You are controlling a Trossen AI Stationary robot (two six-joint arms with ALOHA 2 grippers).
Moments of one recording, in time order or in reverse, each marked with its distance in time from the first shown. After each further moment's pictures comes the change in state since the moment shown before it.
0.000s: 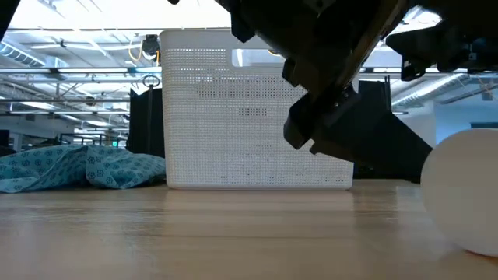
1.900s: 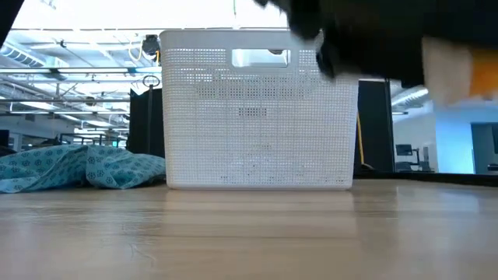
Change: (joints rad) left arm 0.064 -0.093 -0.002 -0.084 0.150 0.509; right arm 0.000 0.002 0.000 -0.062 -0.004 0.035
